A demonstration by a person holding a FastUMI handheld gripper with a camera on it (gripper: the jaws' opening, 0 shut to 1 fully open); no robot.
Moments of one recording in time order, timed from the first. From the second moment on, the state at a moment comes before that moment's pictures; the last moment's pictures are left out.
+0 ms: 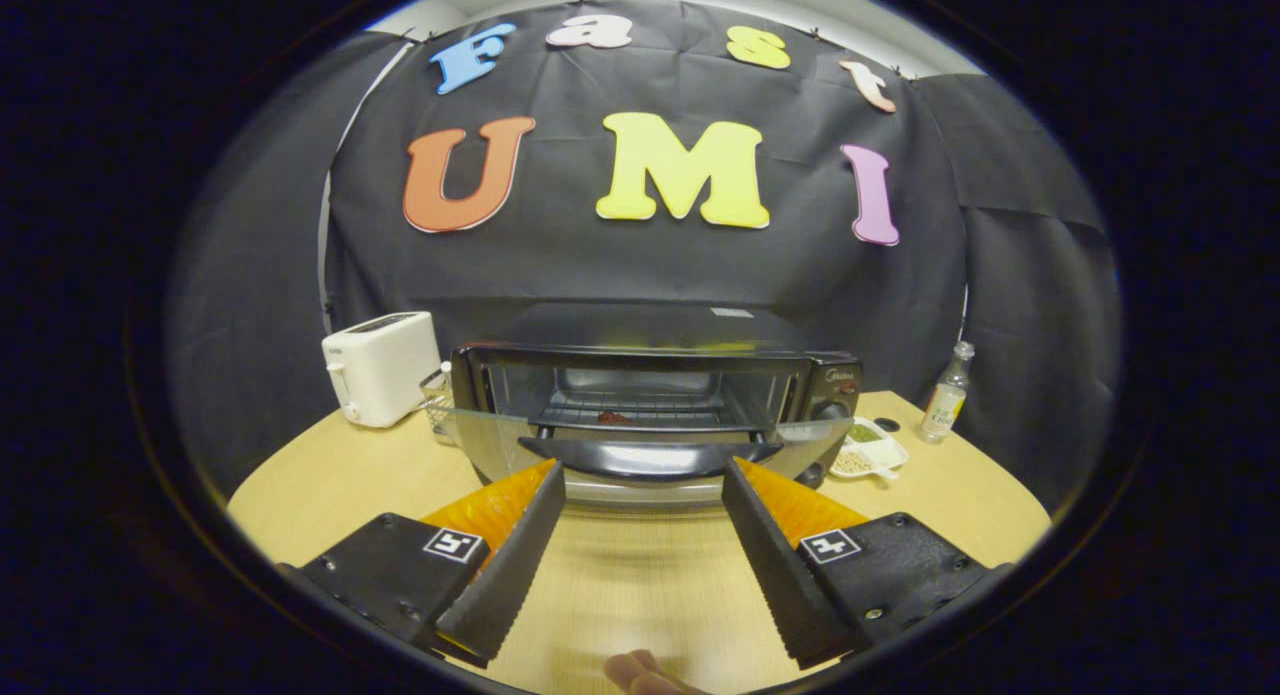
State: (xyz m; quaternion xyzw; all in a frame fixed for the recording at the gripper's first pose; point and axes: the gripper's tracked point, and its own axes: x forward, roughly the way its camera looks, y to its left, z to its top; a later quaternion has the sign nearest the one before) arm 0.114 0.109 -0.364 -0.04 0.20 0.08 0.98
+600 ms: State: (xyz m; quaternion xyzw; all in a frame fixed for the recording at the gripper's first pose) arm 0.131 0.111 -0.328 -0.03 0.20 0.08 0.98
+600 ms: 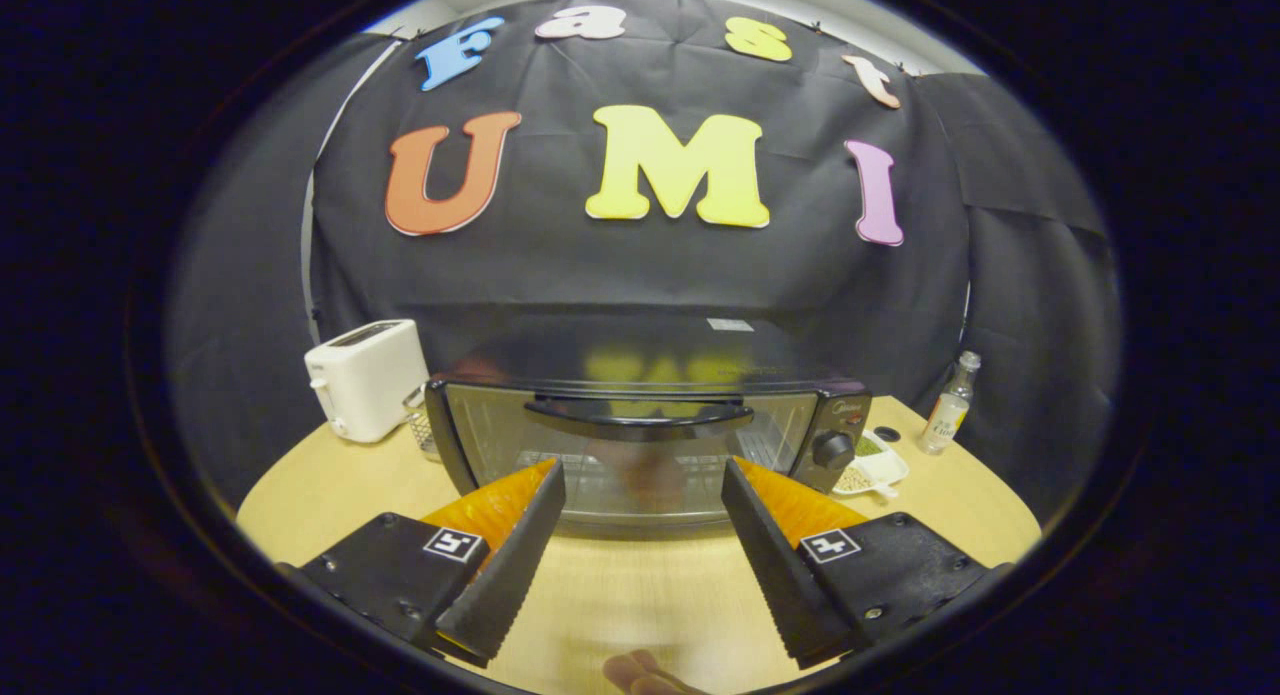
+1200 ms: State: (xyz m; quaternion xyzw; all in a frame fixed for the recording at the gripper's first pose) arm 0.026 0.078 -0.178 -0.02 0.08 0.08 0.99
